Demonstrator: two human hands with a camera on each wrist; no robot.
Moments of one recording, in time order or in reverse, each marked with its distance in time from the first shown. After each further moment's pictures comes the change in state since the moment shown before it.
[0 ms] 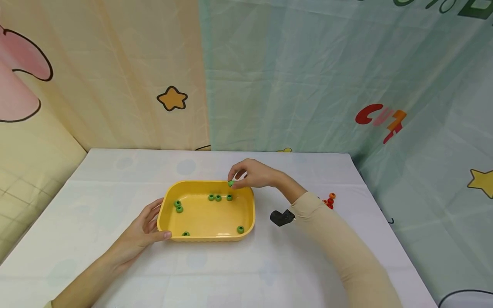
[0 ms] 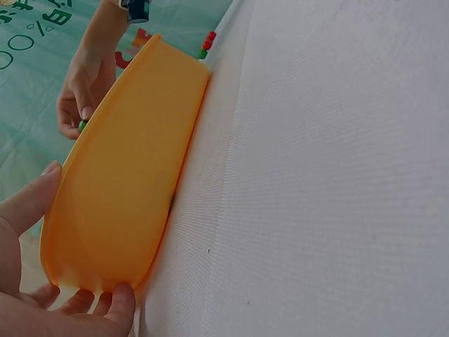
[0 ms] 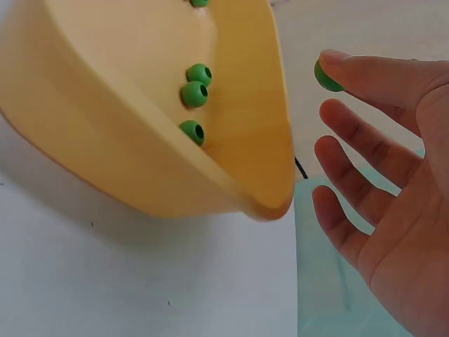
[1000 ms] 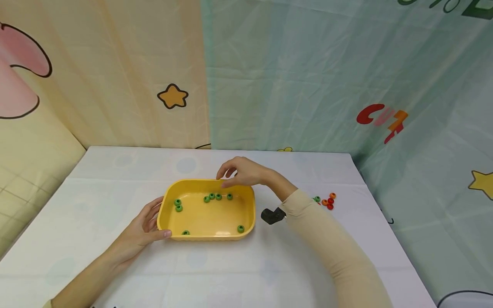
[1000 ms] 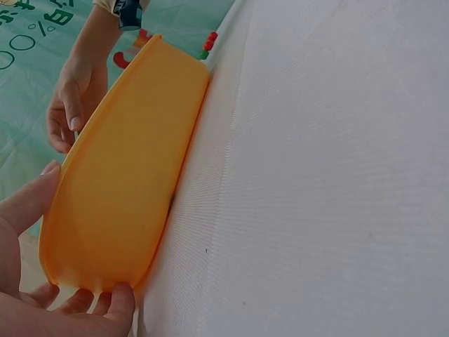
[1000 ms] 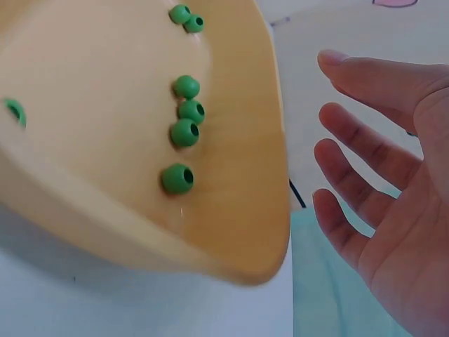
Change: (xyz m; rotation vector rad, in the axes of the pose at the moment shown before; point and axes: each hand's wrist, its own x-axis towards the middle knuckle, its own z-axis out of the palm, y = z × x) left_hand 0.001 -0.005 0.000 -0.025 -0.007 0.030; right_hand 0.021 -0.014 0.008 -0.036 -0.024 -0.051
